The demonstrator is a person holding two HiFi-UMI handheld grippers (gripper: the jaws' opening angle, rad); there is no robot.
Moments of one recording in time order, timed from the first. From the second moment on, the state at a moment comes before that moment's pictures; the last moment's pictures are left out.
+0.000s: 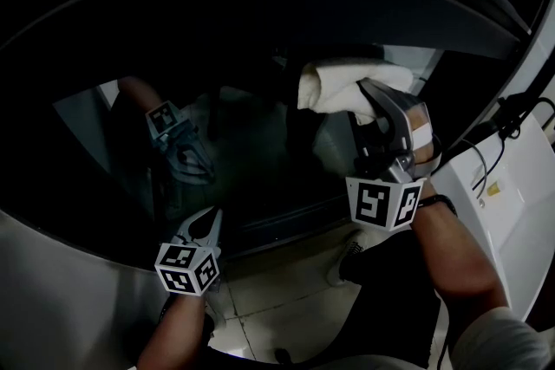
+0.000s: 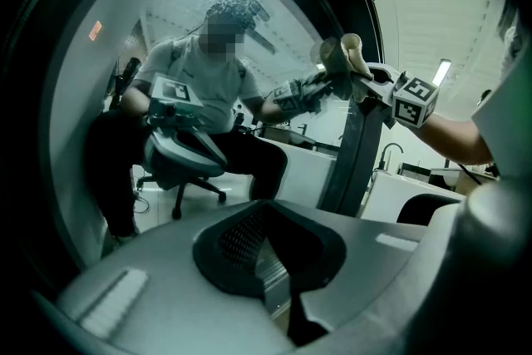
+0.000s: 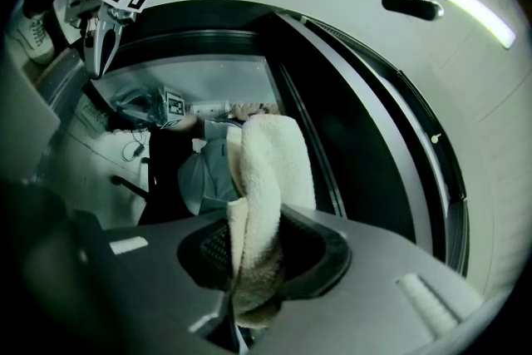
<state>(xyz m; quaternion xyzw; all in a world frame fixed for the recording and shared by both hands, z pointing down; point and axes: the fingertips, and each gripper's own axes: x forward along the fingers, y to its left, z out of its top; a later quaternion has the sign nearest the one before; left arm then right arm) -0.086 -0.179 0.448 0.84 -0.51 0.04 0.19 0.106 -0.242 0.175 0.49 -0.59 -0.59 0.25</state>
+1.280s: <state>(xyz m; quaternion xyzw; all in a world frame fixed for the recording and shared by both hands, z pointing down) -0.087 -0.179 0.451 0.84 -0.50 0.04 0.19 0.102 -0.239 0.238 0.48 -0.61 -0.57 0.27</state>
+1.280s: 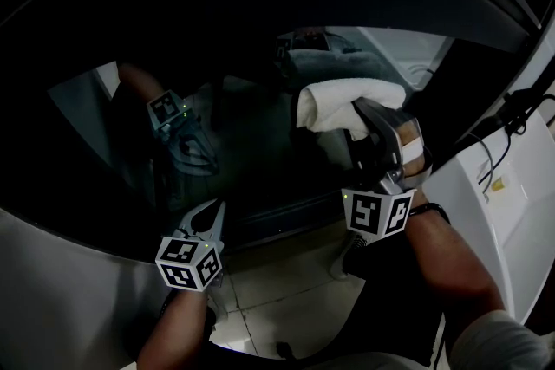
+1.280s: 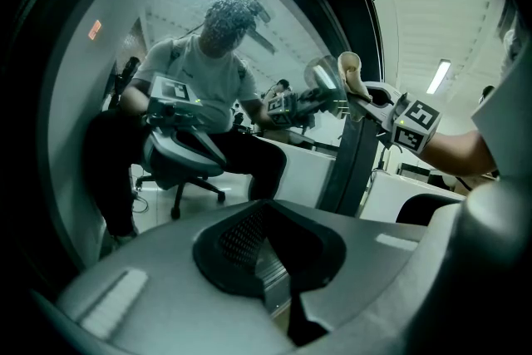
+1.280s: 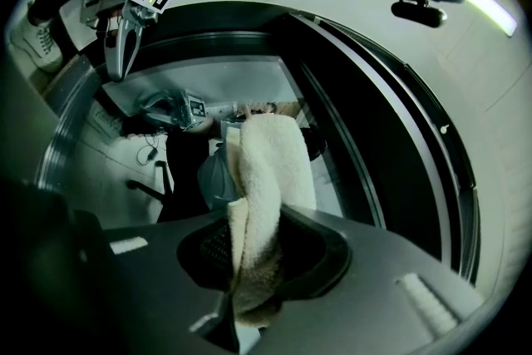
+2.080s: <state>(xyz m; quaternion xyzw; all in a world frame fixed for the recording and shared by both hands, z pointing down) -0.085 -0.181 0.449 0.84 -0.50 0.05 0.20 0.102 -0.240 0.269 0.47 -0.63 -0.55 0.28</state>
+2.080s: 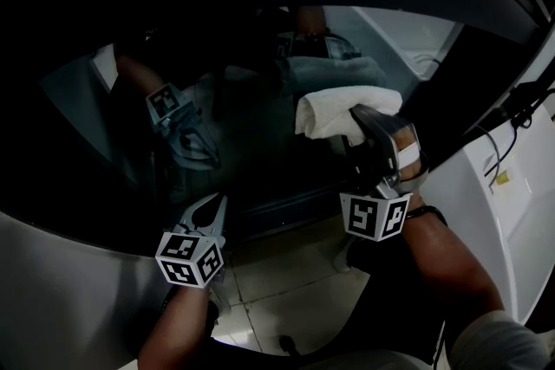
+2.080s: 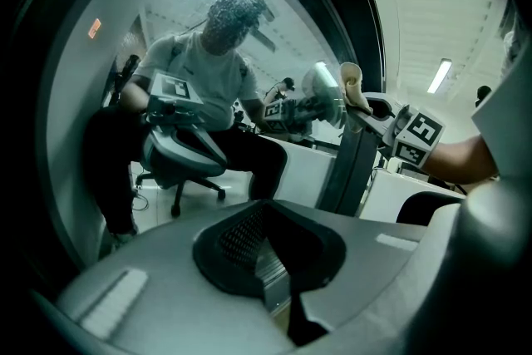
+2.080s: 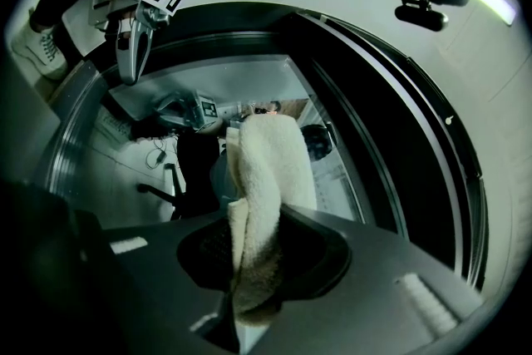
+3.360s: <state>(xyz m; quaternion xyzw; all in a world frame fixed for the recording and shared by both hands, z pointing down) -0.089 -0.182 0.459 0.84 -0.50 0.05 0.20 0.092 -0.236 0.338 0.45 -0.65 -0.53 0.31</state>
